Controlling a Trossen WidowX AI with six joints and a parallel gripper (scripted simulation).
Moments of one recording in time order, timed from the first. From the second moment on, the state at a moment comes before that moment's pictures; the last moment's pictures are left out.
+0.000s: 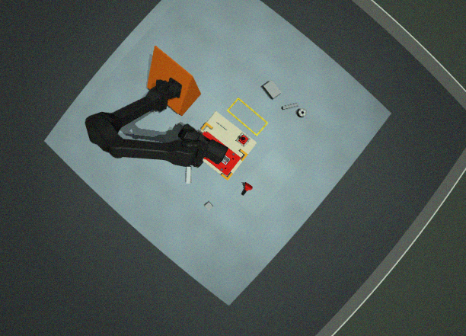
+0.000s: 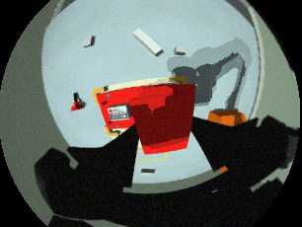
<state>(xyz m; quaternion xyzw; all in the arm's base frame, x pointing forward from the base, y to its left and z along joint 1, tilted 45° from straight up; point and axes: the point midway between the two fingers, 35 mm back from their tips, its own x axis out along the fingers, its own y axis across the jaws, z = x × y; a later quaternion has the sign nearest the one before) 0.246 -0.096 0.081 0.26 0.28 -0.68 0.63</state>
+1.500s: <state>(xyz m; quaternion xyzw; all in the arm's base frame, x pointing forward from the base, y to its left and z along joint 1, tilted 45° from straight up) 0.321 -0.097 0.086 -0.14 0.62 -0.40 0.67</state>
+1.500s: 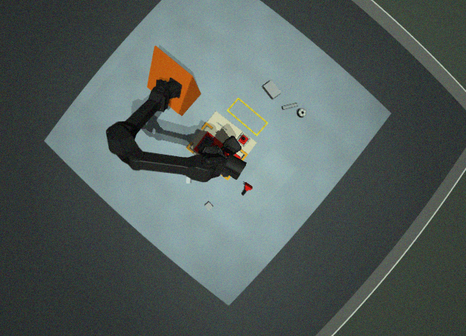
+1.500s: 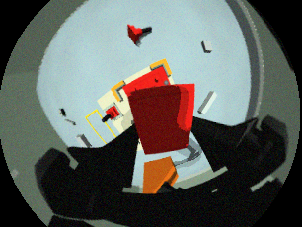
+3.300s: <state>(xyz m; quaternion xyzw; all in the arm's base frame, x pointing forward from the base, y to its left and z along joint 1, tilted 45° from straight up) 0.336 -0.133 0.047 -0.24 0.67 -0.30 0.64</state>
